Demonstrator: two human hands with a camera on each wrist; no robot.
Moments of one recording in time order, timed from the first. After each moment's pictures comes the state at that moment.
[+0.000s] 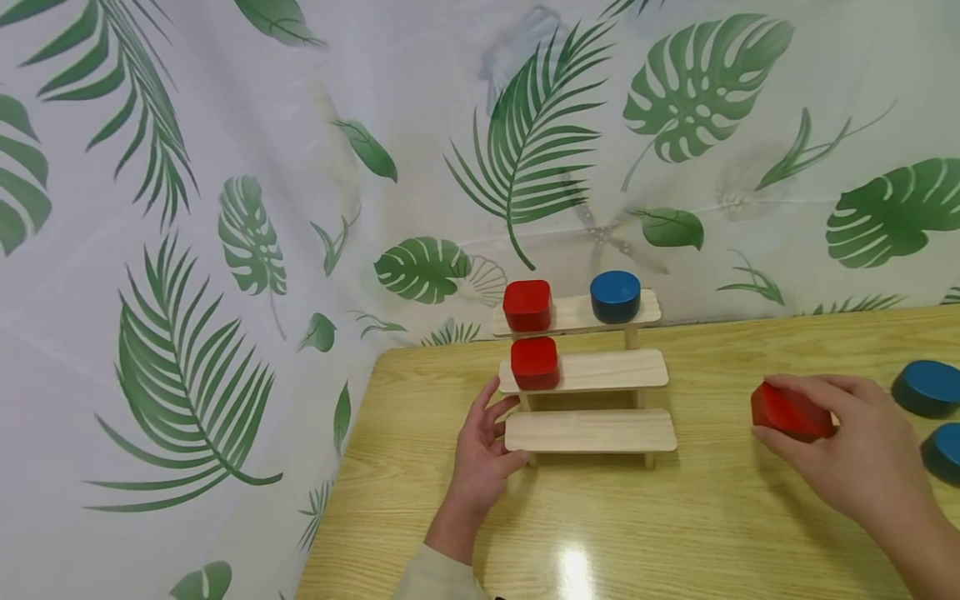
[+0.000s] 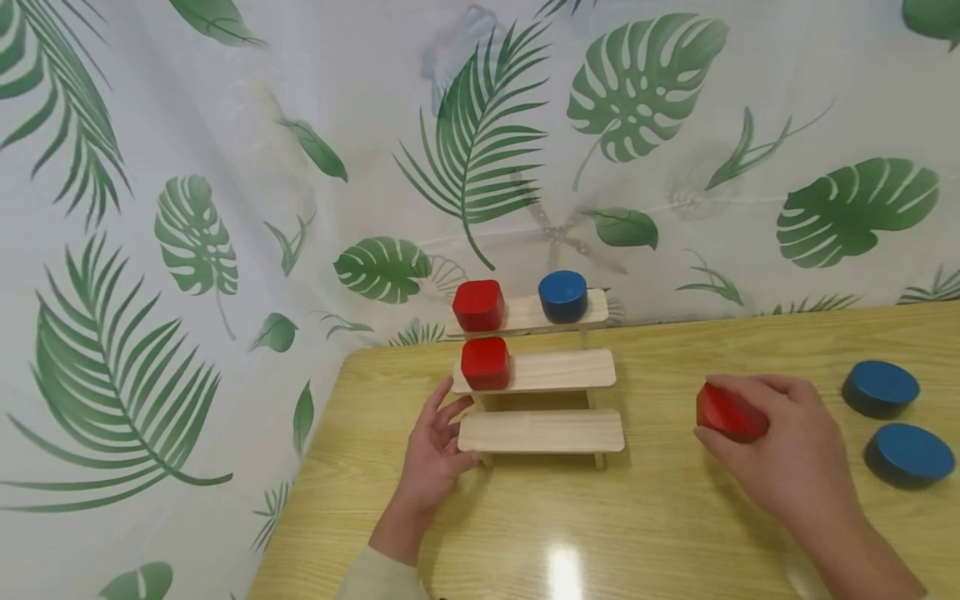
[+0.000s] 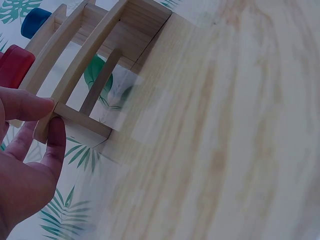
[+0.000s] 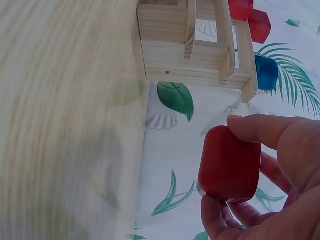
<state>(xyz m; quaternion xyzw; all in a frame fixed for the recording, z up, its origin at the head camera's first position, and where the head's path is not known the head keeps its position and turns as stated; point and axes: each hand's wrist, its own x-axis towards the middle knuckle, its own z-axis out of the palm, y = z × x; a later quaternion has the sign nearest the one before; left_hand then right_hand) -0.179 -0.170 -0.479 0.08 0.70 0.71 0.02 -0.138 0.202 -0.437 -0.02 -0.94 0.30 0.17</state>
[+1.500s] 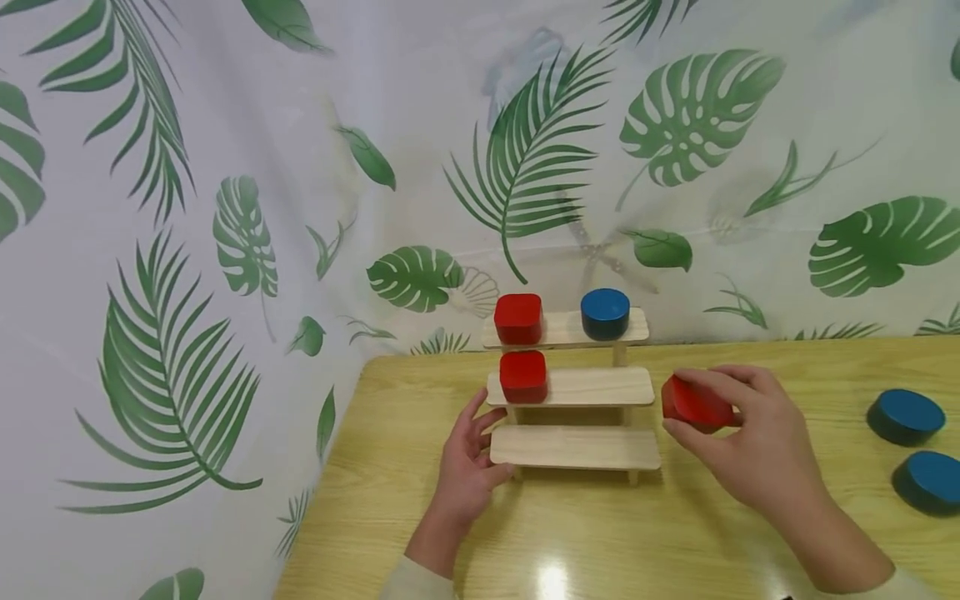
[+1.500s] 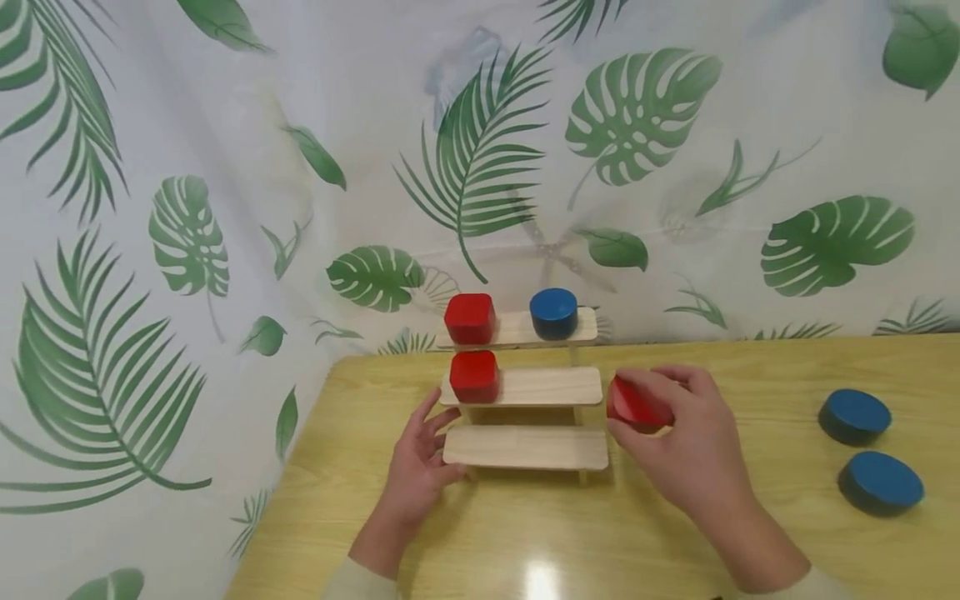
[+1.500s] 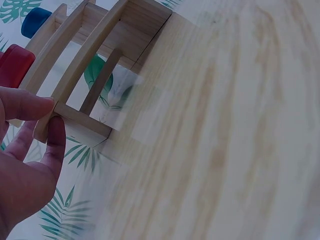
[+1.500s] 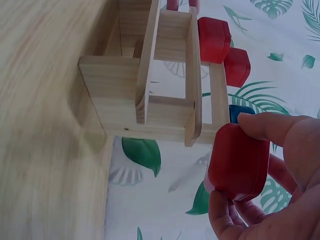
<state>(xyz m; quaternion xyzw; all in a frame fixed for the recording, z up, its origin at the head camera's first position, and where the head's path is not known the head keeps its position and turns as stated) -0.183 -0.171 -0.482 0.09 0.69 0.72 0.03 -0.153 0.148 -0.402 0.07 -0.90 0.39 0.20</state>
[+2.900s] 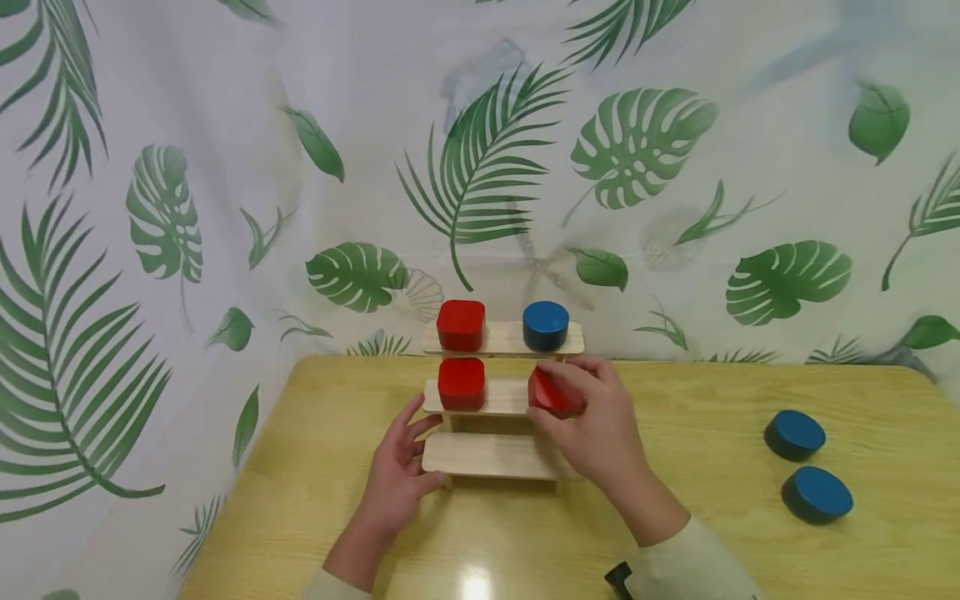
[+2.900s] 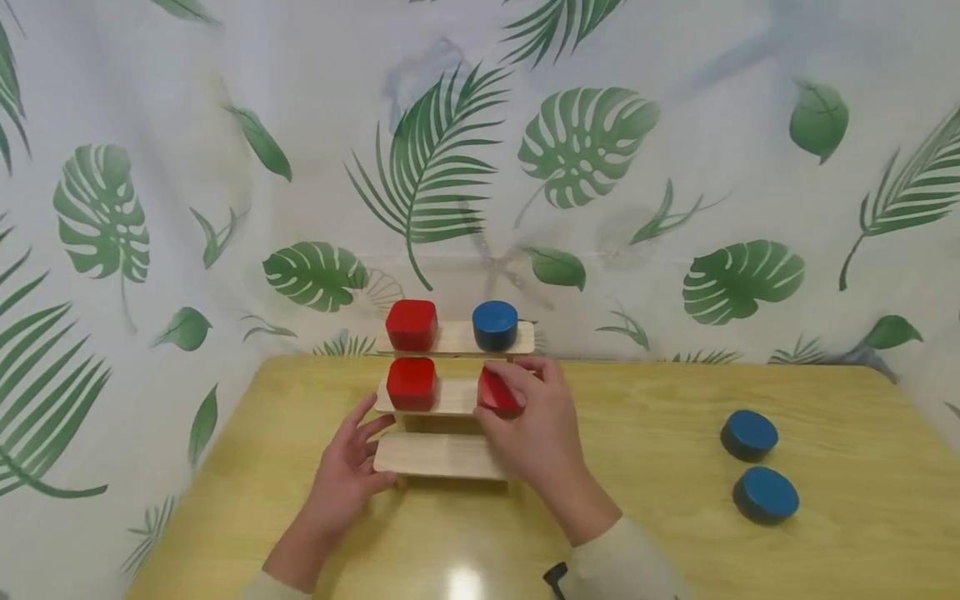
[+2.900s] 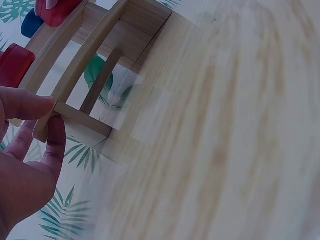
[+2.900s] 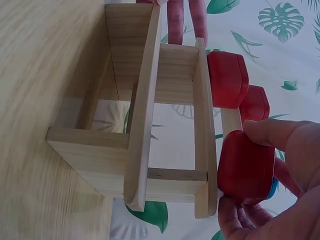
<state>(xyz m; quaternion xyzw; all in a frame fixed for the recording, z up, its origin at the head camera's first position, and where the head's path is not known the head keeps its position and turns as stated) -0.182 -0.174 -0.475 0.10 0.68 0.73 0.05 -0.184 0.086 -0.395 0.07 -0.88 0.42 0.19</state>
